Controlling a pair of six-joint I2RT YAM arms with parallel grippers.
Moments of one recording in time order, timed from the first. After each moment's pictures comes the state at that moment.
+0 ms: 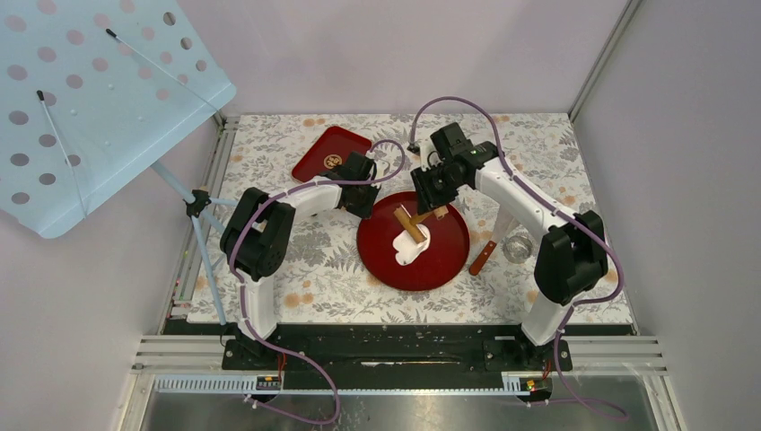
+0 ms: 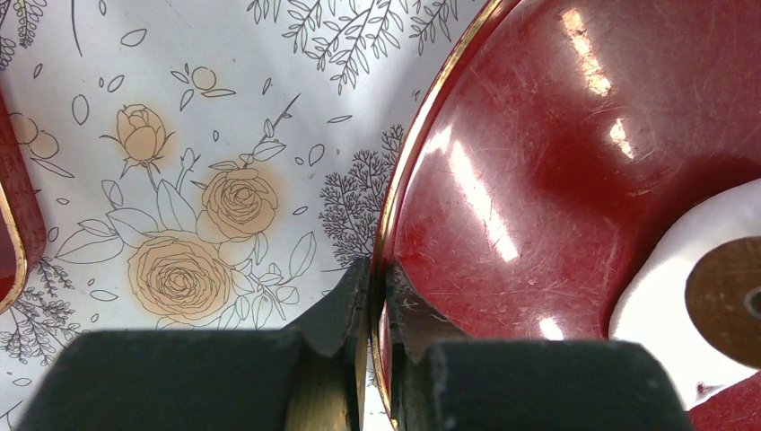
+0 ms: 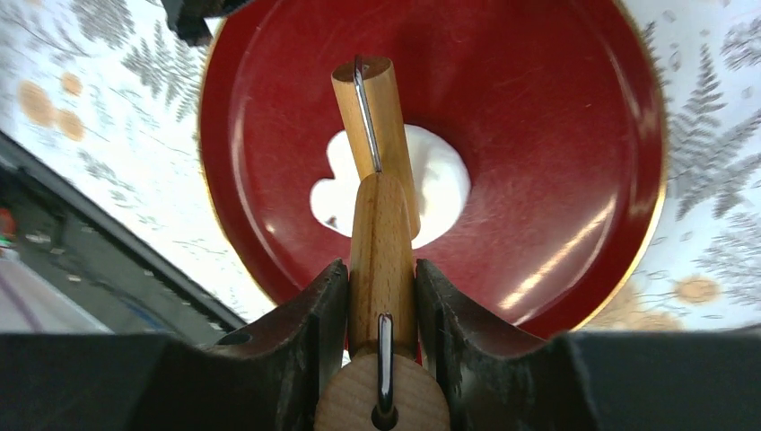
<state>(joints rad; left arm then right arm) -0.52 1.97 1.31 -0.36 0.09 -0.04 0.49 1.74 1.51 -0.86 -0.33 0.07</state>
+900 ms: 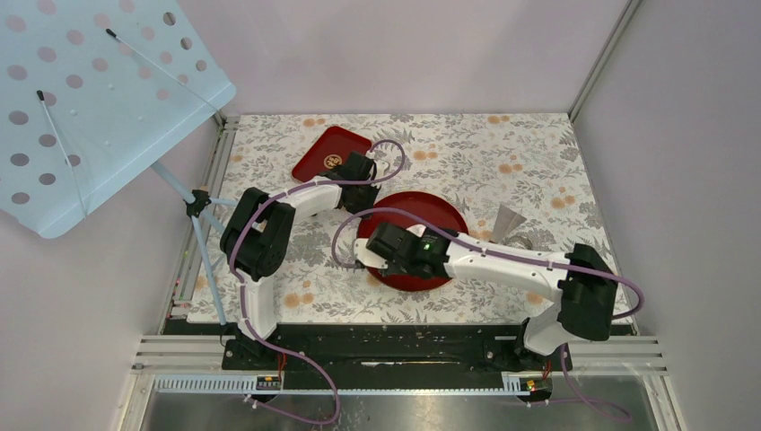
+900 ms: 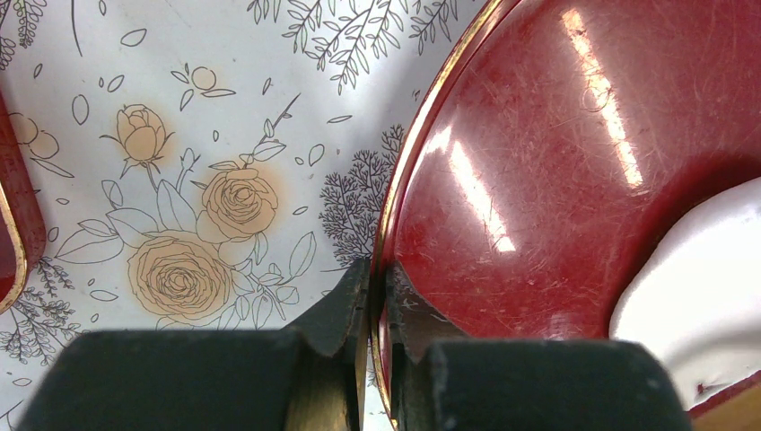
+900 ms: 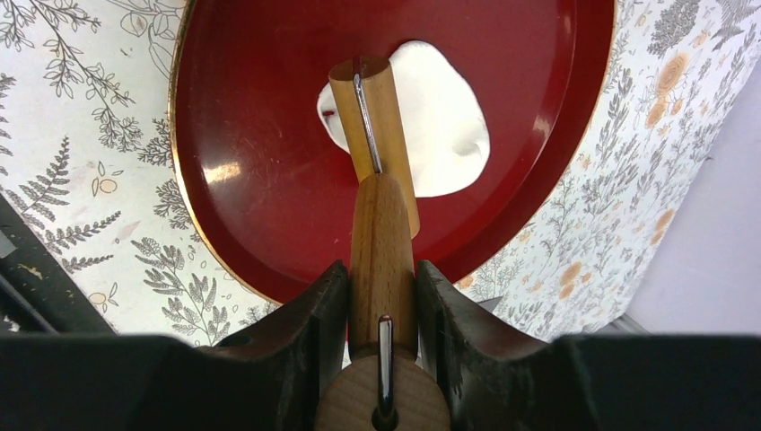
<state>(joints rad) -0.52 1.97 1.31 -0.36 0.09 -0.04 1.13 1.54 1.20 -0.80 0.35 -0.51</state>
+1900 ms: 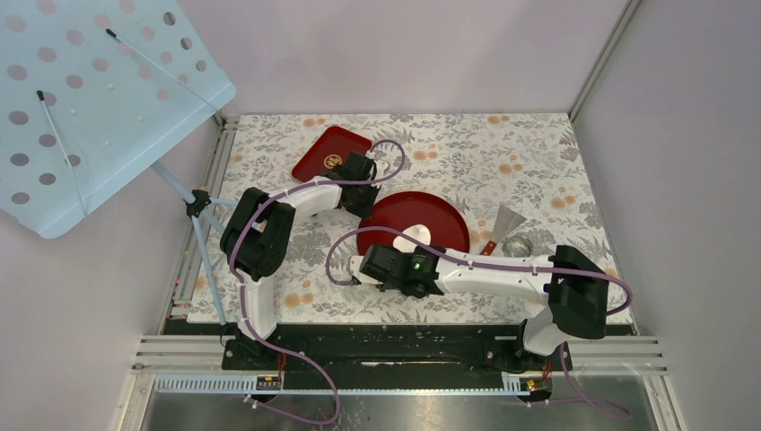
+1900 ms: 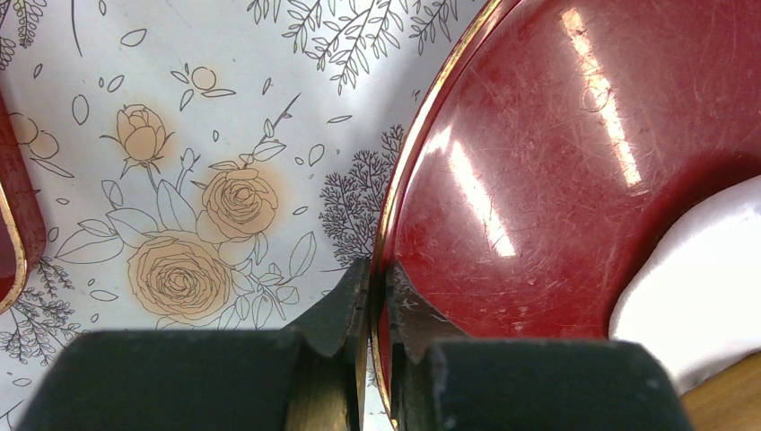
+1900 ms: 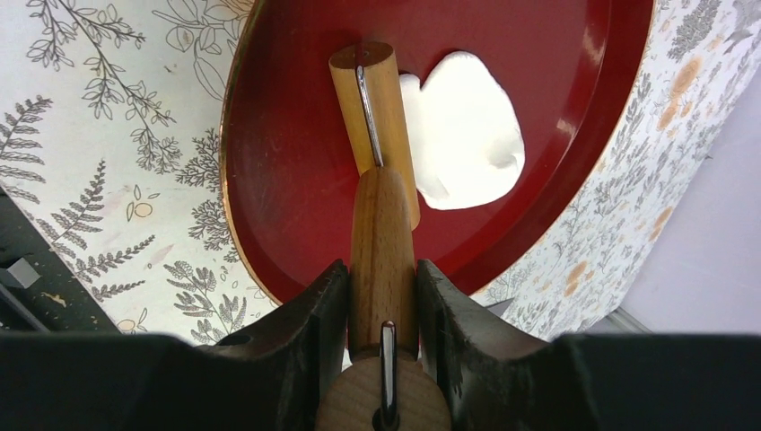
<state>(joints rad) -0.52 1.97 1.31 -0.36 0.09 -0.04 1.23 1.59 1.12 -0.73 0.43 -0.45</state>
